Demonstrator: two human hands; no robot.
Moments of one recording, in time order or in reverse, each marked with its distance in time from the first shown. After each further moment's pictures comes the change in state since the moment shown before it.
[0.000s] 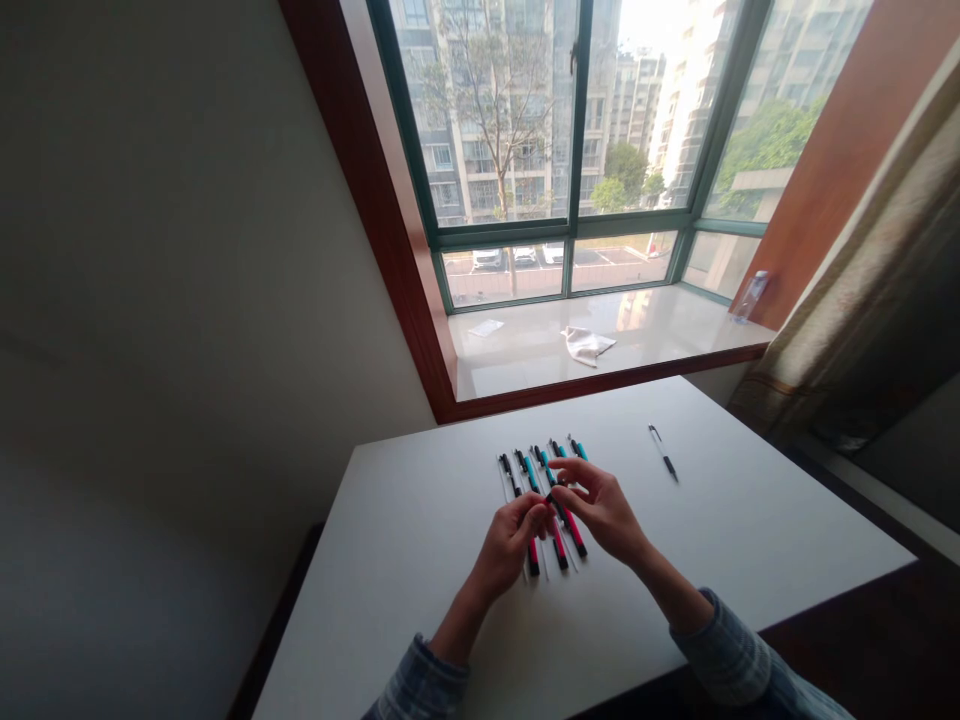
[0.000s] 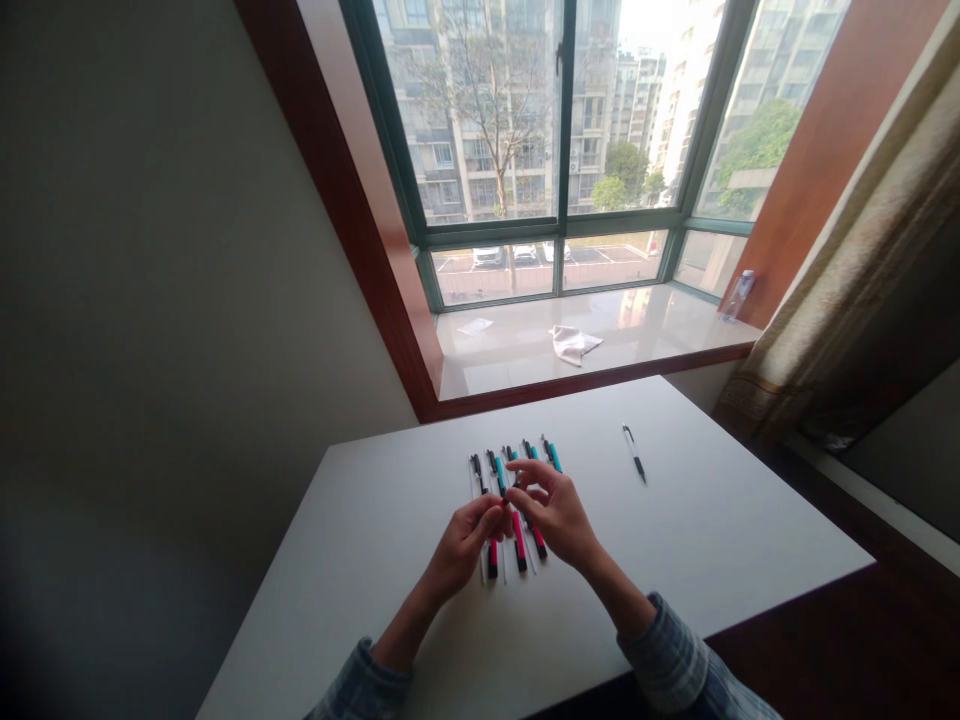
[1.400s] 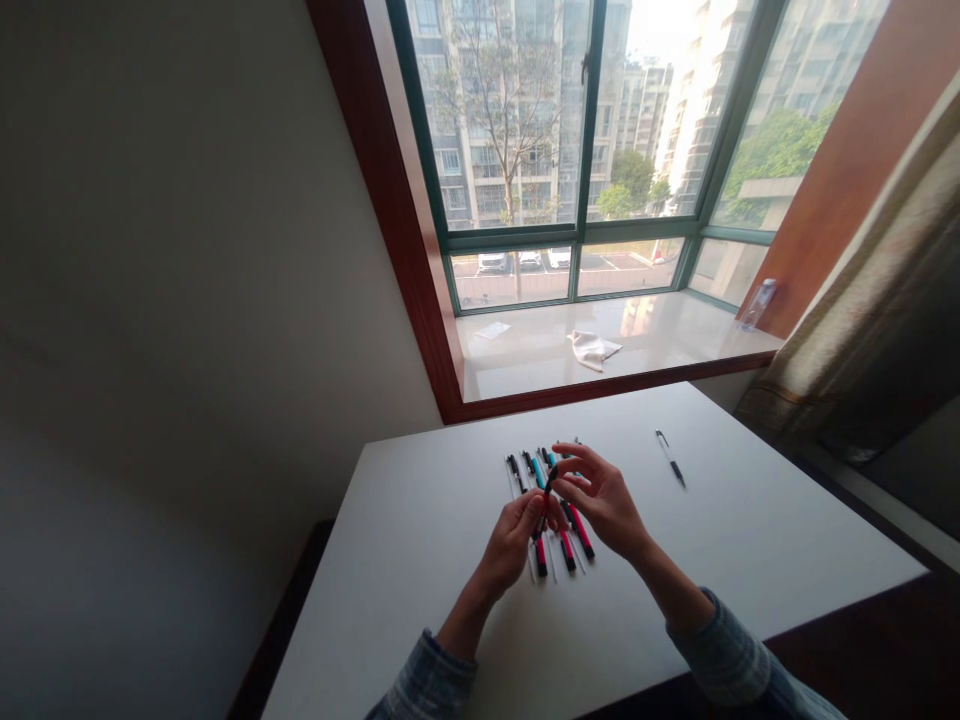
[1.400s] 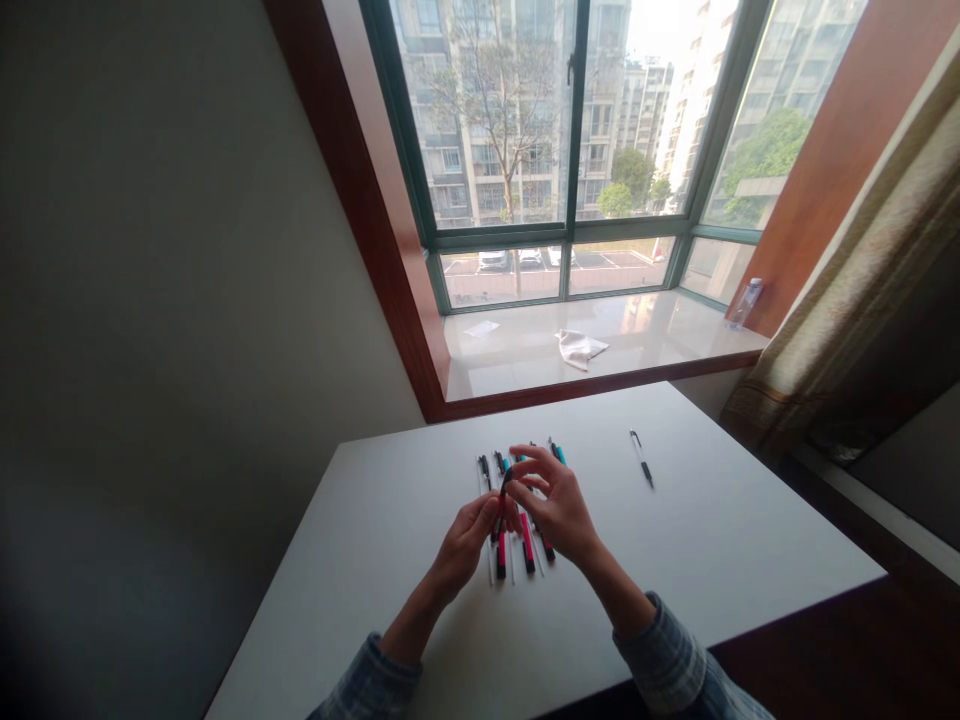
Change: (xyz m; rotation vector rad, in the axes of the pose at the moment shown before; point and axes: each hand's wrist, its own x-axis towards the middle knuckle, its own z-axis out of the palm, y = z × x) left_hand -0.003 0.007 -0.001 -0.132 0.011 0.056; right_hand 0.007 -0.018 0.018 0.026 0.056 -0.061
